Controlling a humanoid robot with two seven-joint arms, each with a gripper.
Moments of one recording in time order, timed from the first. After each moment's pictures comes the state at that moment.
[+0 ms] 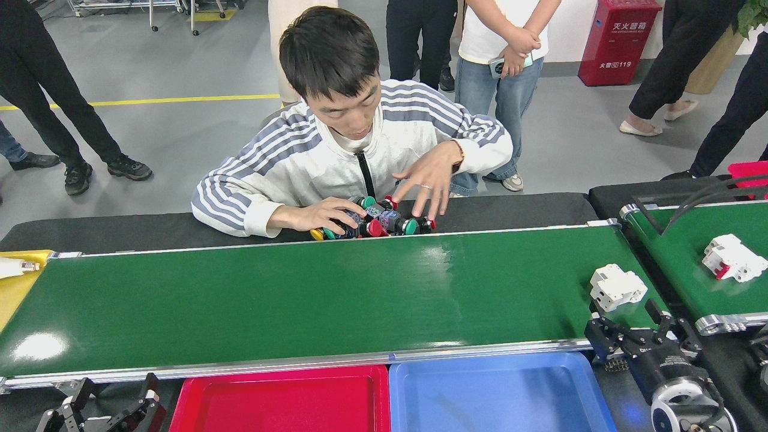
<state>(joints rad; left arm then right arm) 0.30 0.16 0.33 -1.69 -1.35 -0.24 0.01 -0.11 -0.16 -0.16 -1.35 1.29 -0.22 0.16</state>
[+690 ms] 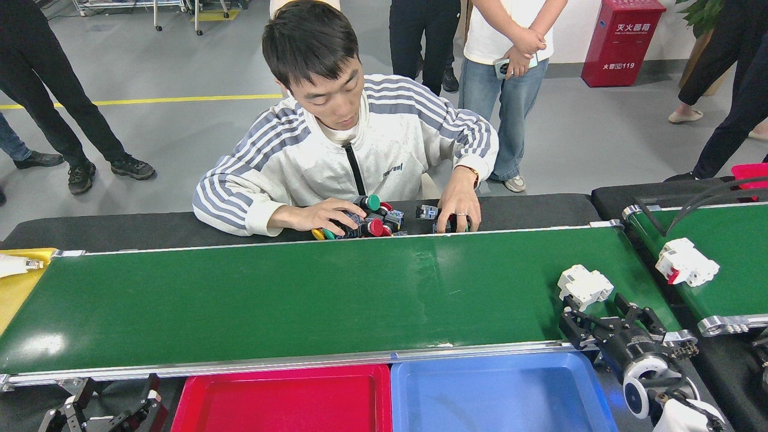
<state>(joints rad) 0.29 0.16 0.32 -1.68 -1.35 -0.24 0.01 -0.28 -0.18 -0.06 -1.14 1.29 -0.19 0.17</state>
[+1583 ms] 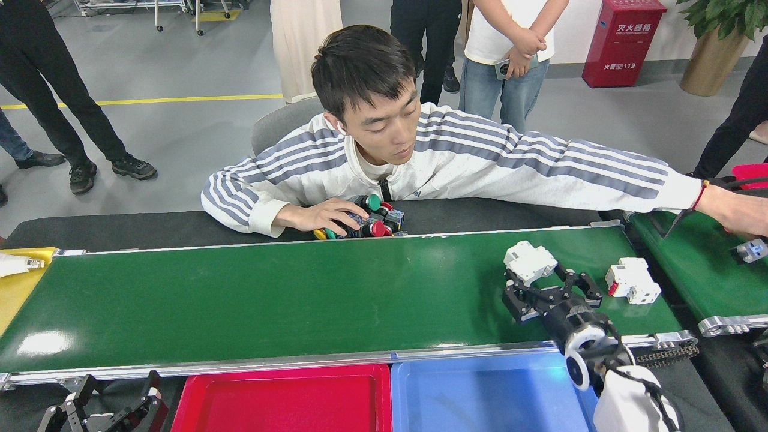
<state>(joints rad) 0.29 0.16 0.33 -1.68 -1.35 -0.24 0.01 -0.08 -0.15 0.14 -1.48 1.24 -0.25 0.11</state>
